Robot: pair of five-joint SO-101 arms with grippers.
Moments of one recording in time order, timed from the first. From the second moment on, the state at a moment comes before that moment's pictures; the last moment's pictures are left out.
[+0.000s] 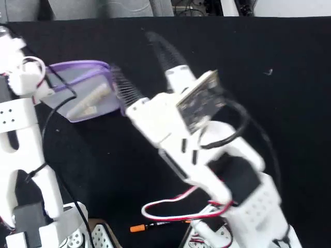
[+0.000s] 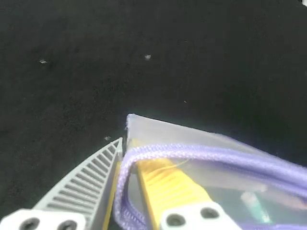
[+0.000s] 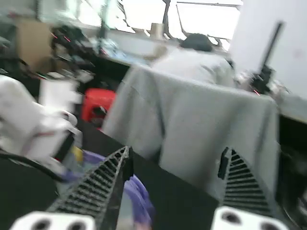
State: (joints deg) left arm -21.3 -16.5 -9.4 88.0 10.9; right arm -37.5 -50.5 17.9 41.9 7.0
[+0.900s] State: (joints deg) left arm -29.6 -15.5 -9.5 86.3 11.2; right arm -21.1 -50.1 64.2 50.0 27.0
